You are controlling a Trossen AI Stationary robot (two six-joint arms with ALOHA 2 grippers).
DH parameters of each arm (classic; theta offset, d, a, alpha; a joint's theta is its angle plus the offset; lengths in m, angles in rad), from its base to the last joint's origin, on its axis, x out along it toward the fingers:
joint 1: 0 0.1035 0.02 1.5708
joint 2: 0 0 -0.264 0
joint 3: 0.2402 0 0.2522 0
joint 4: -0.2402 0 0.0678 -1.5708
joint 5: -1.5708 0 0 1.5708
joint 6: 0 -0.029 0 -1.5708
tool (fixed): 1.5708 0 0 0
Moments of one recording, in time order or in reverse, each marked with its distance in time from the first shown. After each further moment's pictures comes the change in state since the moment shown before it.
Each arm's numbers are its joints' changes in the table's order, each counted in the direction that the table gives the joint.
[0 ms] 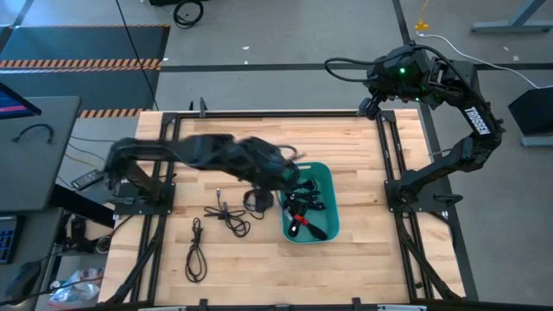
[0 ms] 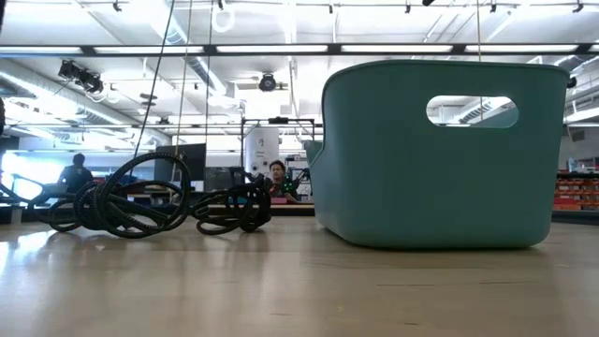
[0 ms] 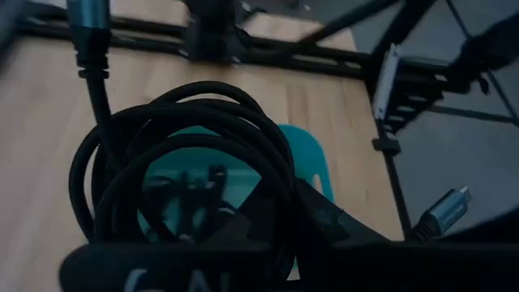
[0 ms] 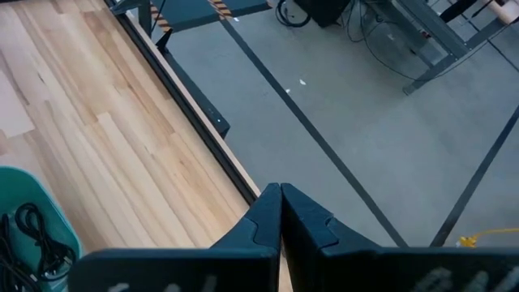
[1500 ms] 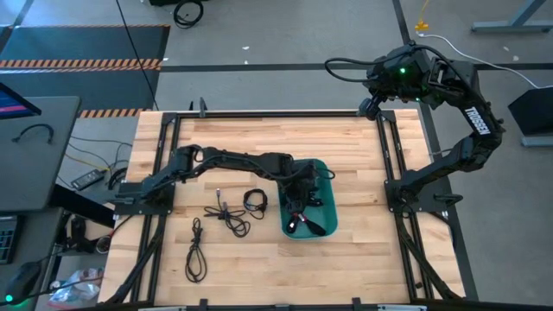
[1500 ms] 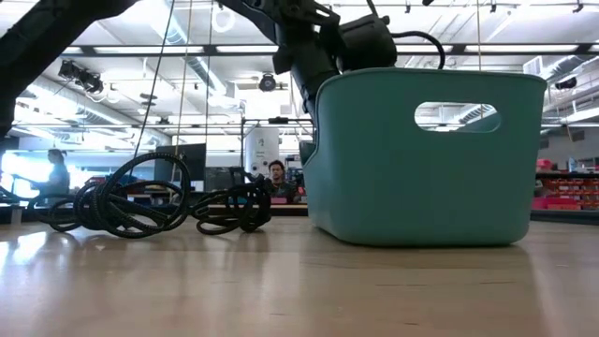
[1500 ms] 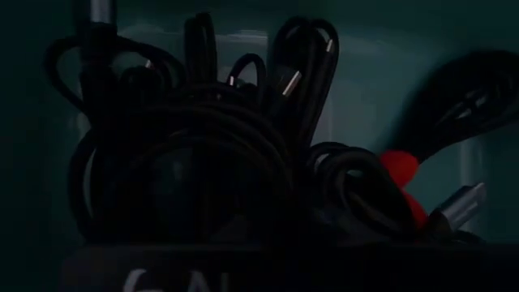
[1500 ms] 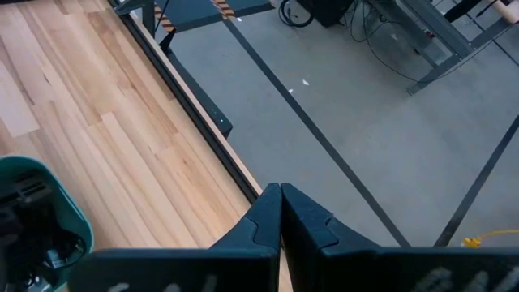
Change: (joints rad) left arm 0.132 -0.581 0.000 0.093 -0.127 -0.071; right arm 0.000 0.000 0.000 -0.001 0.011 -0.001
